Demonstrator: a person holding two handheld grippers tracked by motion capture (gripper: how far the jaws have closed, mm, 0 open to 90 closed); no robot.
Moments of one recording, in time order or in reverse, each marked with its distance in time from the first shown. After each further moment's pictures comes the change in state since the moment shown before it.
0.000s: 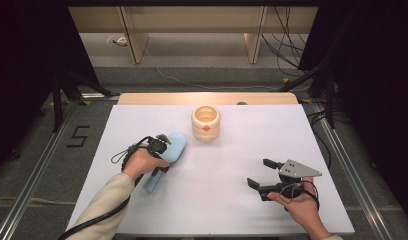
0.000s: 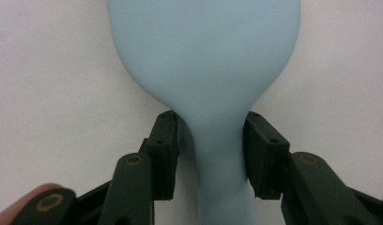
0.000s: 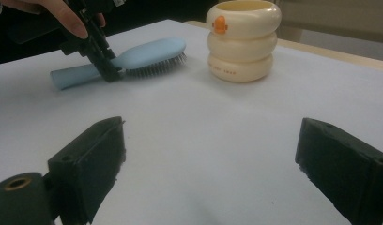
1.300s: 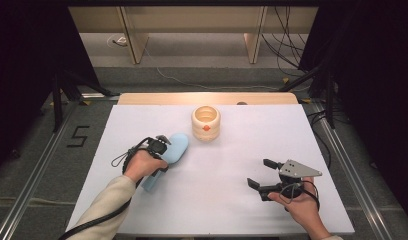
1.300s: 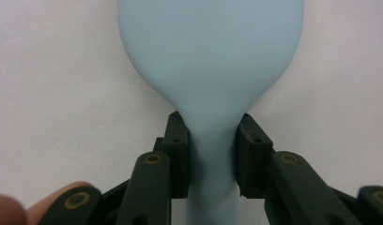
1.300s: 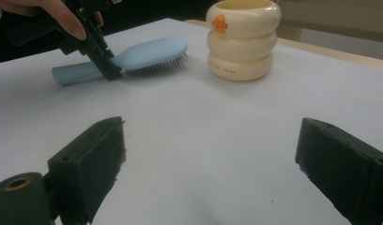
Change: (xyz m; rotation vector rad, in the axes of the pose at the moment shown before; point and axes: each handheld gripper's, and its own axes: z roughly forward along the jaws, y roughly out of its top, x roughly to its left) left arm -0.002 -0.004 -0.001 -0.037 0.000 -0.001; right arm 0.000 0.000 0.000 0.004 0.000 0.000
